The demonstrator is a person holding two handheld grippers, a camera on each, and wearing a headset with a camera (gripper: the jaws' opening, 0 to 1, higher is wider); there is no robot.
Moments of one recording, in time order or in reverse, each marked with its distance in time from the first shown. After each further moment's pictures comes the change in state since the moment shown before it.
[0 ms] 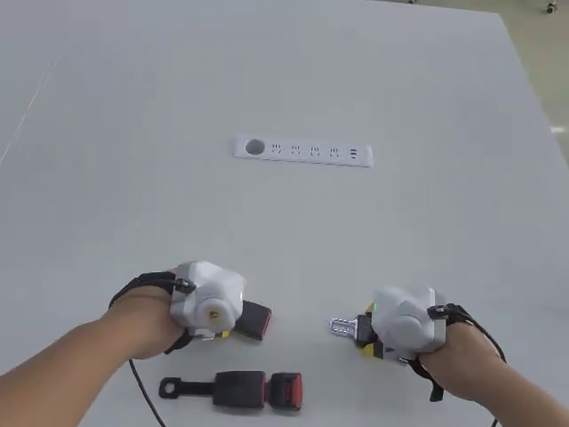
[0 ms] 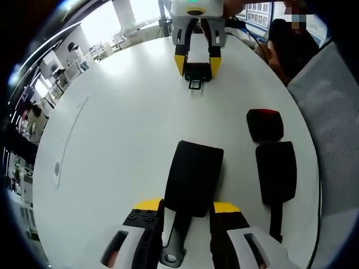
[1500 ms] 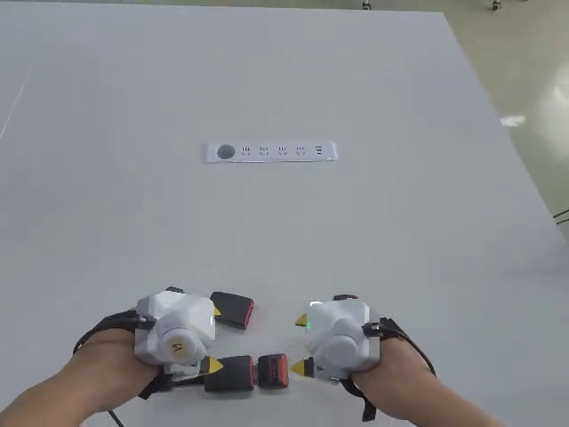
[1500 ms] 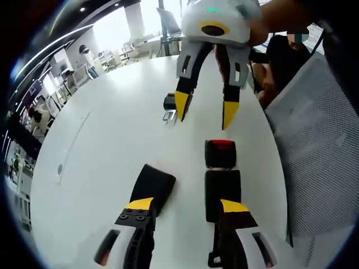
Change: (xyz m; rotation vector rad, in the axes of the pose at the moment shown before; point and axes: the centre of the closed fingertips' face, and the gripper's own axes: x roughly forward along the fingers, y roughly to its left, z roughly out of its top) left arm -0.042 -0.058 0.027 -0.064 -0.120 0.006; right arm -0.014 0.068 0.085 0.025 -0.198 -0.039
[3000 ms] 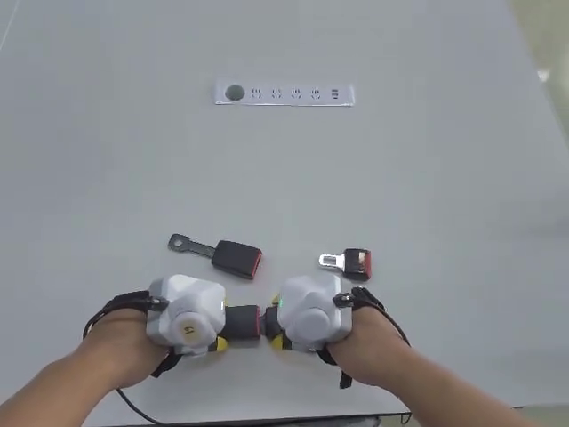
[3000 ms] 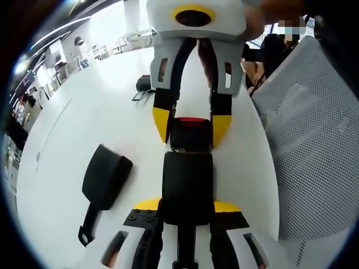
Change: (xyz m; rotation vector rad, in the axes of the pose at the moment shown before) left arm 0.036 -0.052 -0.028 -0.039 0.017 -0.095; right arm 0.056 0.050 0.019 -0.056 0.014 0.143
